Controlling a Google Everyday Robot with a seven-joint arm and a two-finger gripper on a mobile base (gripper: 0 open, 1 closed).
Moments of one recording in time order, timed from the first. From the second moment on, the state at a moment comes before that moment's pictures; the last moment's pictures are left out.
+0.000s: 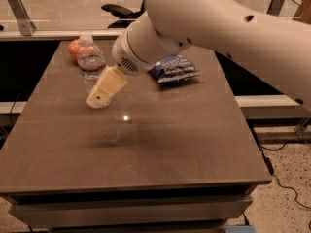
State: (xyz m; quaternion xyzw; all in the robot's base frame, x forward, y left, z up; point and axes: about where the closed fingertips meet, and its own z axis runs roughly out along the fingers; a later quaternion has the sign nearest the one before) arm 0.544 0.107 0.927 -0.57 0.72 0.14 0.38
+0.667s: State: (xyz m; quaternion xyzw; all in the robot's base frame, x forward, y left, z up) arm 0.557 0.117 0.918 -0.55 0.70 0.17 0.42
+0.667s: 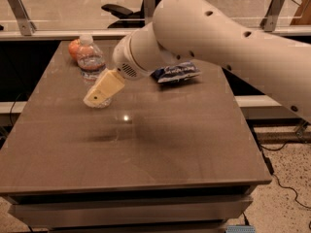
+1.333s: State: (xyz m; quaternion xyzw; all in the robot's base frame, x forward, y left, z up) arm 0.565 0.131 0.918 -0.55 0.68 0.20 0.45
